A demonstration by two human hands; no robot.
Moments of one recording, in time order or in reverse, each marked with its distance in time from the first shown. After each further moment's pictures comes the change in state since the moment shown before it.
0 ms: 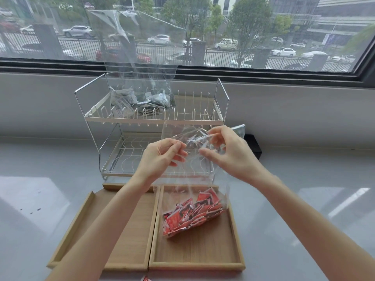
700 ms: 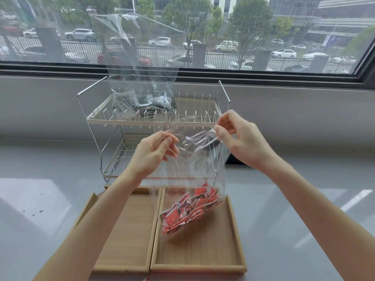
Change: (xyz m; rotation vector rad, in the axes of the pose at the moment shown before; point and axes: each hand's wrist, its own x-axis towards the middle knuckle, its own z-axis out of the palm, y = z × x) left_hand 0.005 0.007 -0.020 0.038 -0.032 0.081; right_hand 0.011 -0.013 -0.029 0.047 0.061 -0.125
